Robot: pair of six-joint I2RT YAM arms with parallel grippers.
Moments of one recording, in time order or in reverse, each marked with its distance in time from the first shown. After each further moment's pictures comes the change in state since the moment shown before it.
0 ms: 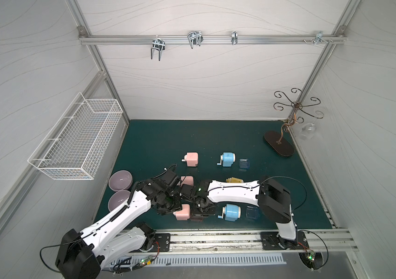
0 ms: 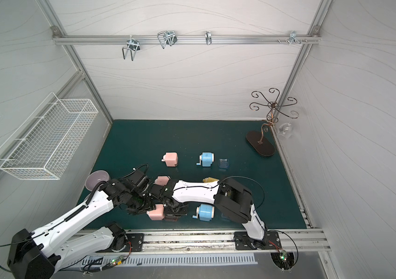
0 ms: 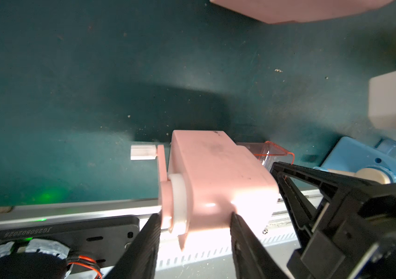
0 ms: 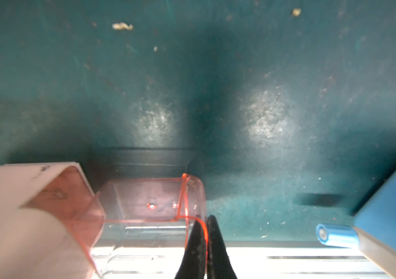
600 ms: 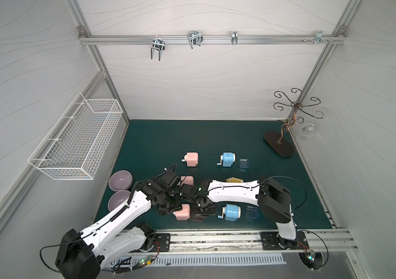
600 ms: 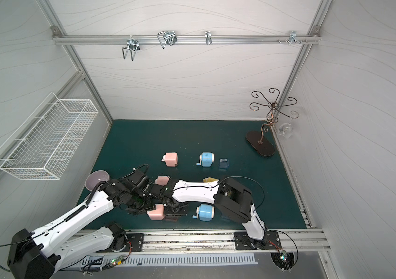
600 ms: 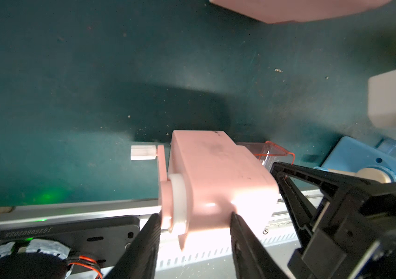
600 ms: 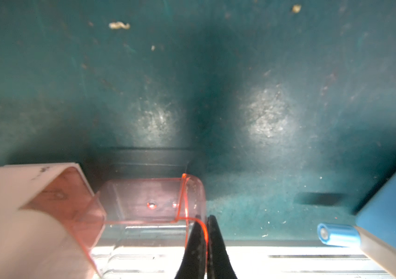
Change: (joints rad) left arm -0.002 0.000 0.000 0.000 0.000 0.000; right arm -0.003 0.000 0.001 0.000 -0.007 0.003
